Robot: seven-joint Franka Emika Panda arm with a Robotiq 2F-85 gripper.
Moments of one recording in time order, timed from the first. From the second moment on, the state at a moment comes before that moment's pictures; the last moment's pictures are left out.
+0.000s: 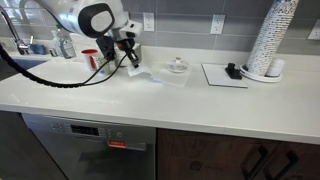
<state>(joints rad) -0.07 0.23 -0.06 -2.11 0.09 2.77 0.41</state>
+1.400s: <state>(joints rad) -0.08 0.31 0.01 -2.04 0.26 2.45 -0.08</state>
